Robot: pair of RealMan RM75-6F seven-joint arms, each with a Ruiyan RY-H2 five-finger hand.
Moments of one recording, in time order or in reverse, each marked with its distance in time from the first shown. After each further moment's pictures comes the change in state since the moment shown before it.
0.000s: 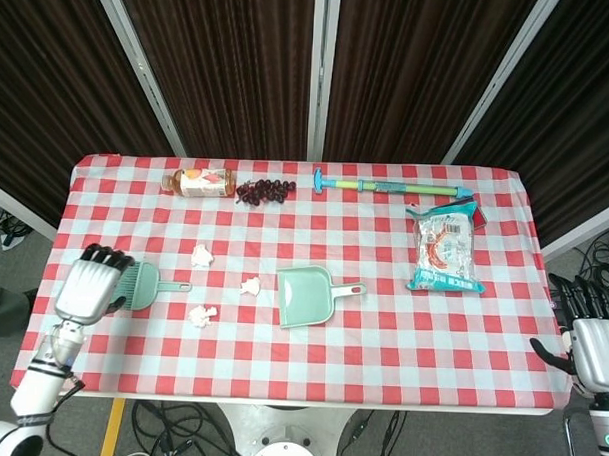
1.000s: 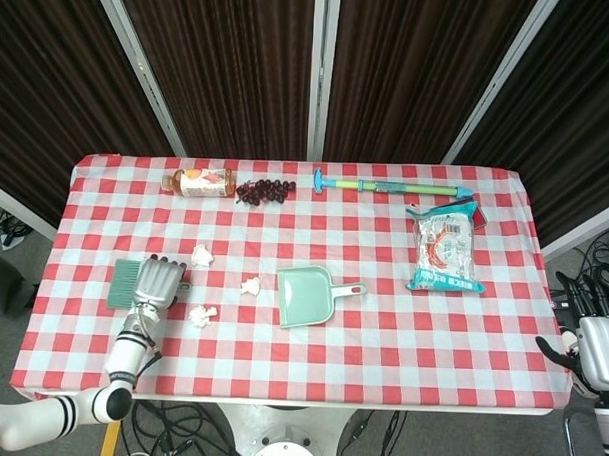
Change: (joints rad) left arm -0.237 -0.371 -0.017 0.276 -0.457 -0.197 0.304; right arm -0.001 0.009 0.005 0.001 0.025 -0.008 0.004
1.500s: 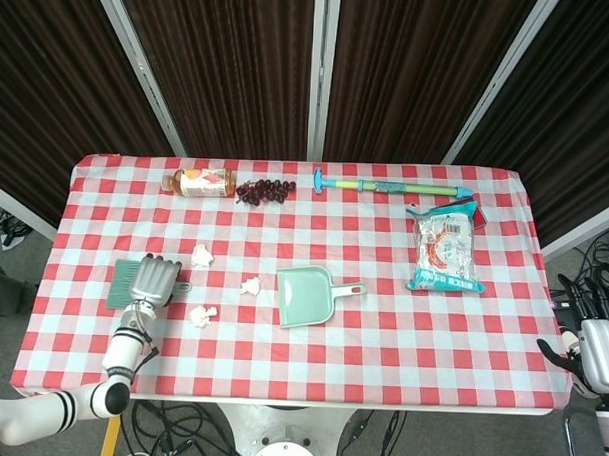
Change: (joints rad) left arm -0.026 0.012 0.014 0.026 -0.052 -0.031 -0.011; right arm -0.009 -0.002 -0.003 0.000 0.003 0.006 0.001
